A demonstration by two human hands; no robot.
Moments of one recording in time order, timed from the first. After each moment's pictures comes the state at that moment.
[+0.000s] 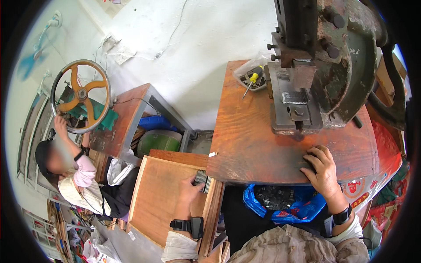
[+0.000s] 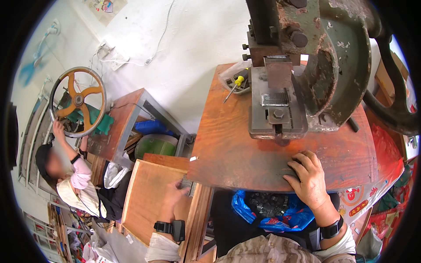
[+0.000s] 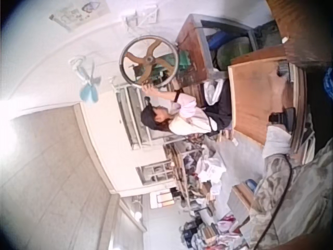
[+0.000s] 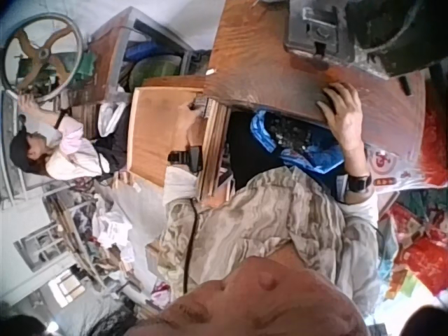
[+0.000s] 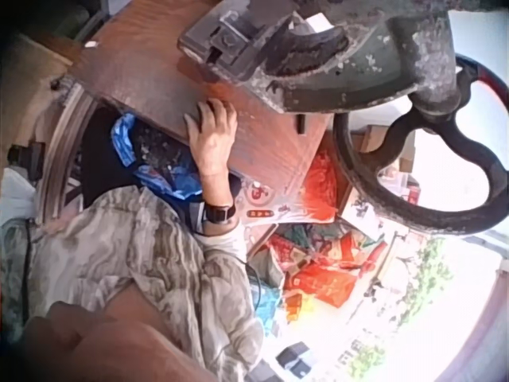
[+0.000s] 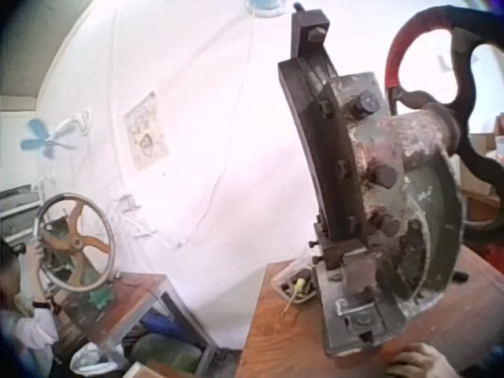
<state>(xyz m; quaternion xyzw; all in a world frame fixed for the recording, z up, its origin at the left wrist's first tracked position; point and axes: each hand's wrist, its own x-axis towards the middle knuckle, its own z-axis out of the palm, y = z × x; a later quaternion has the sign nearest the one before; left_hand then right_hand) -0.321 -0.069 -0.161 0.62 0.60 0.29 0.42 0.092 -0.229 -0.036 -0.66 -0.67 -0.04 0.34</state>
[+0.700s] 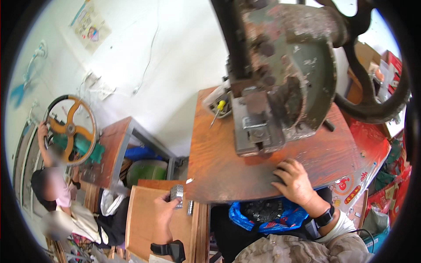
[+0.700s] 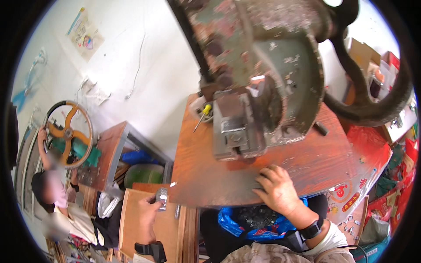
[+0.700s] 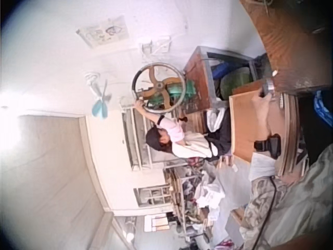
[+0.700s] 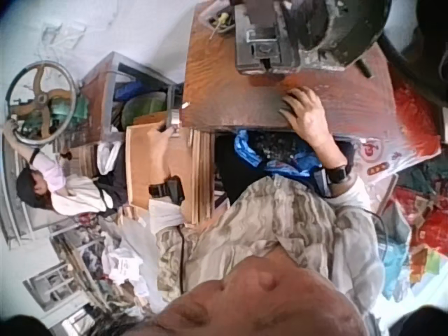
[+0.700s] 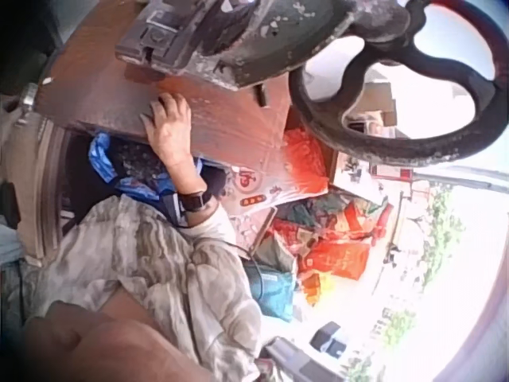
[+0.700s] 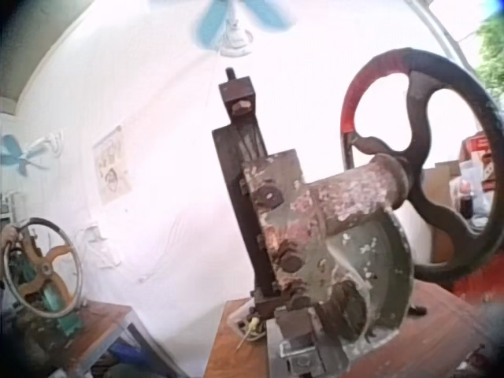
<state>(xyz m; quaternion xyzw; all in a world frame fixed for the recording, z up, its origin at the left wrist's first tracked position) -0.278 -0.073 -0.053 0.59 0.58 0.35 0.45 0.098 -0.232 -0.039 -0.65 -0.68 -0.07 0.34</state>
